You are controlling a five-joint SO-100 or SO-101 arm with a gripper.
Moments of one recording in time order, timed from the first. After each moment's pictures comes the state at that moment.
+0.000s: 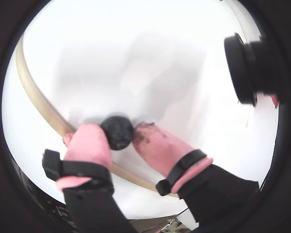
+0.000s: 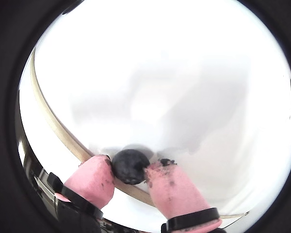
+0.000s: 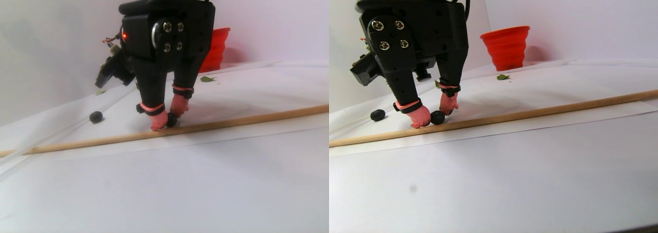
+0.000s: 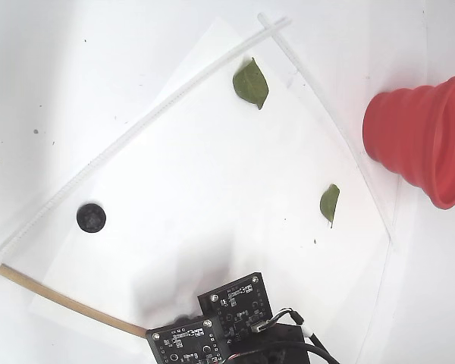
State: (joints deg) arm 8.6 115.0 165.1 -8.4 -141.6
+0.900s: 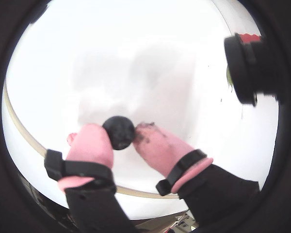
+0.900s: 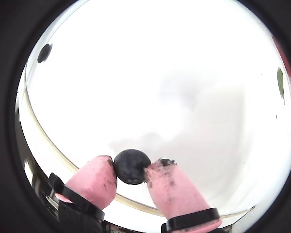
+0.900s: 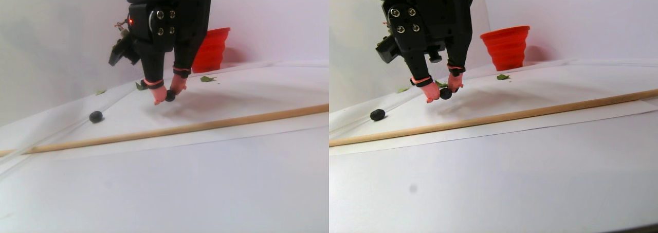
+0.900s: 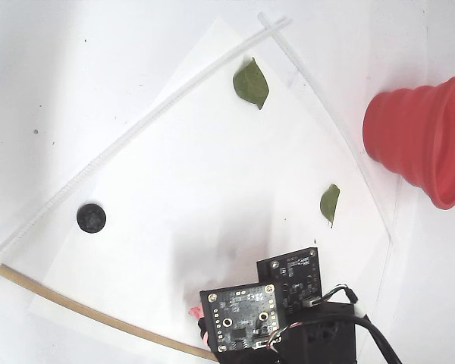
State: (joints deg) arm 7.5 121.8 157.9 -0.7 -133.2
